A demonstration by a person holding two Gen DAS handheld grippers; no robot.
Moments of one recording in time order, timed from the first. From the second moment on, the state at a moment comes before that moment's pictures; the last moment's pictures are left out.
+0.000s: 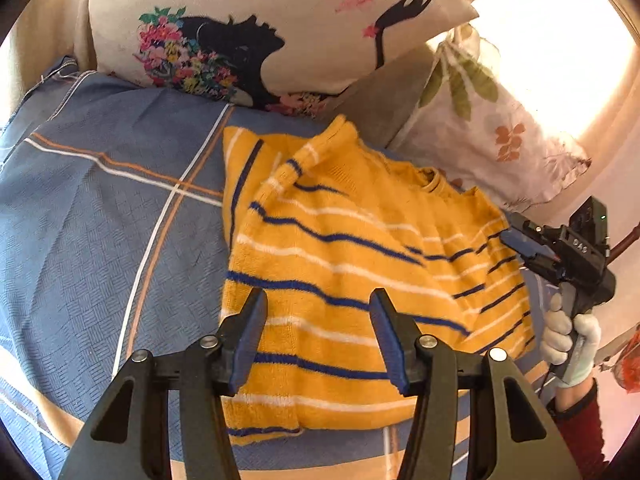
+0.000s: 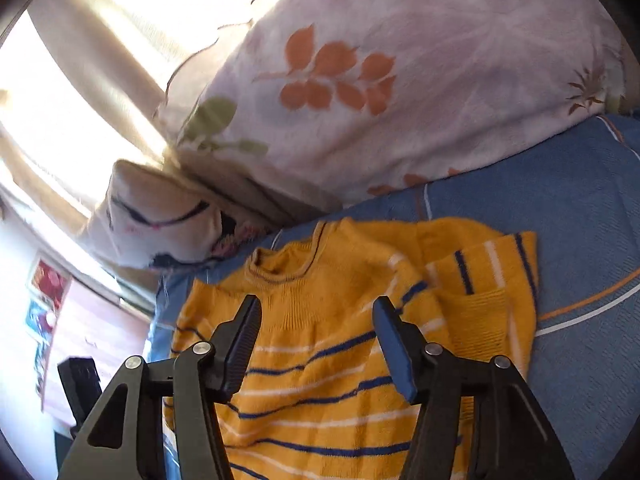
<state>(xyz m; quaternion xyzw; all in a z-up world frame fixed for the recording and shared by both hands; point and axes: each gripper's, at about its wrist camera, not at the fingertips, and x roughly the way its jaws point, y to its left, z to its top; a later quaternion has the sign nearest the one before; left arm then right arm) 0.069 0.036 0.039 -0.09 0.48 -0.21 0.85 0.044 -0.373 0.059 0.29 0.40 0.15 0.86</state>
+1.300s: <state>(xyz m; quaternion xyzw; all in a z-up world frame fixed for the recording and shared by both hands) 0.013 0.115 0.047 -0.14 0.43 -0.20 0.87 -0.018 -0.360 0.098 0.21 0.40 0.06 0.89</state>
